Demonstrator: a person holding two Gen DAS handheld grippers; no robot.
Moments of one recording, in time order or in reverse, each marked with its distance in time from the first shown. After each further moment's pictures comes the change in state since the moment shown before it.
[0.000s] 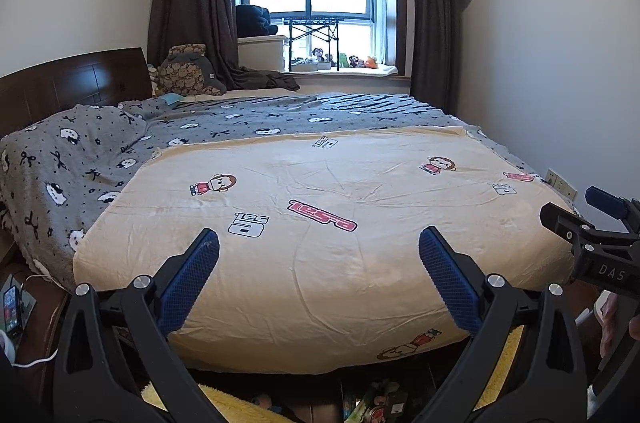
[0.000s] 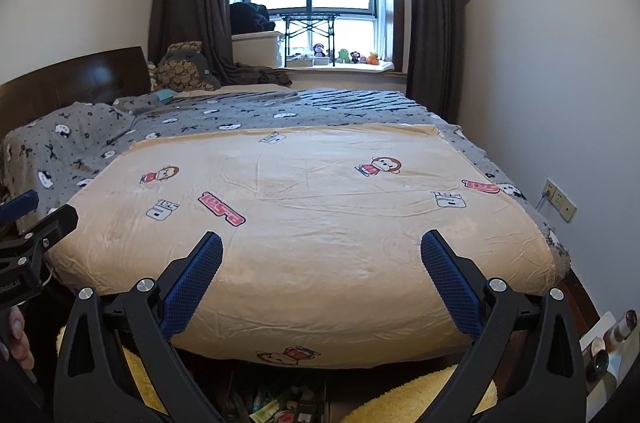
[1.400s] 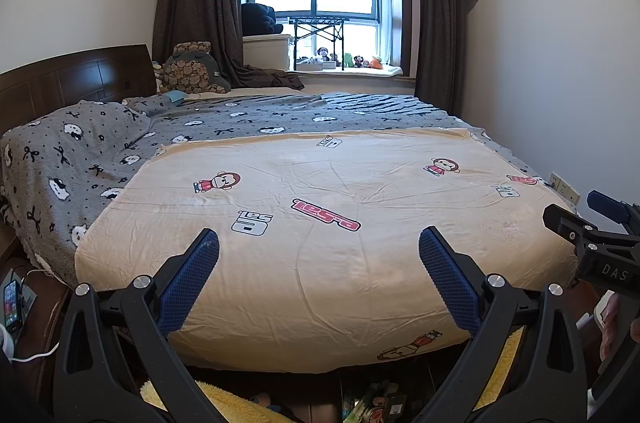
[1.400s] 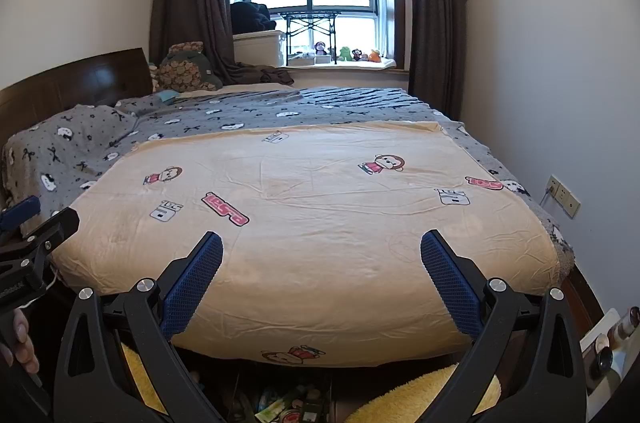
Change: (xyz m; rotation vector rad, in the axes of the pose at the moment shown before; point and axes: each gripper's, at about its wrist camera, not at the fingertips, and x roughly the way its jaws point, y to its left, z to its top) left arm 0.000 0.002 0.001 -0.016 0.002 0.013; right arm -0.001 0.001 0.000 0.018 0.006 0.005
